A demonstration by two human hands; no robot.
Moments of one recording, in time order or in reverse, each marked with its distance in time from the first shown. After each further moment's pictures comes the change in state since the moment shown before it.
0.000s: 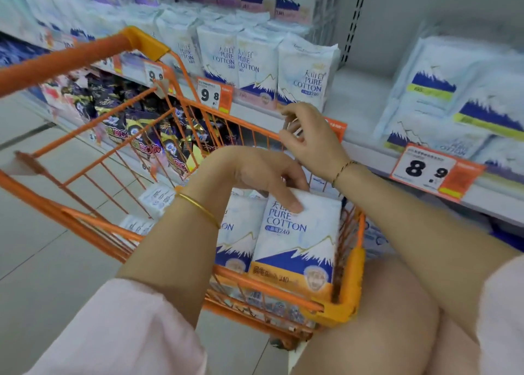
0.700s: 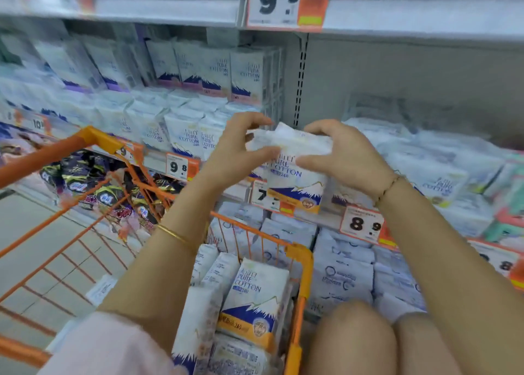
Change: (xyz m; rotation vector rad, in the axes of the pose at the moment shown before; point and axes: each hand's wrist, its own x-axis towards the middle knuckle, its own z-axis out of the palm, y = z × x) left_hand 0.006 0.073 -0.060 -0.033 1.030 0.436; right_hand 0.011 -0.050 -0.157 -0.187 0.058 0.253
